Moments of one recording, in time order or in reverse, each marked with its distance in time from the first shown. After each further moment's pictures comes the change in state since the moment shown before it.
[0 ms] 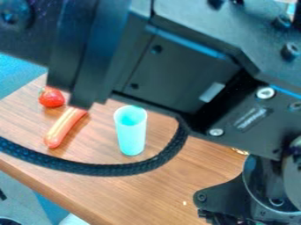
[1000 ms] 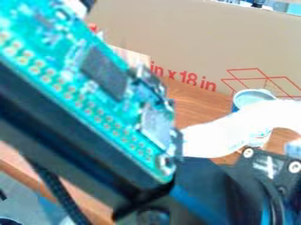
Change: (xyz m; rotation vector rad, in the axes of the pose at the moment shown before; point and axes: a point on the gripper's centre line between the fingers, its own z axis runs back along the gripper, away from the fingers) arm -0.010 -0.010 -0.083 -0.023 -0.203 0.207
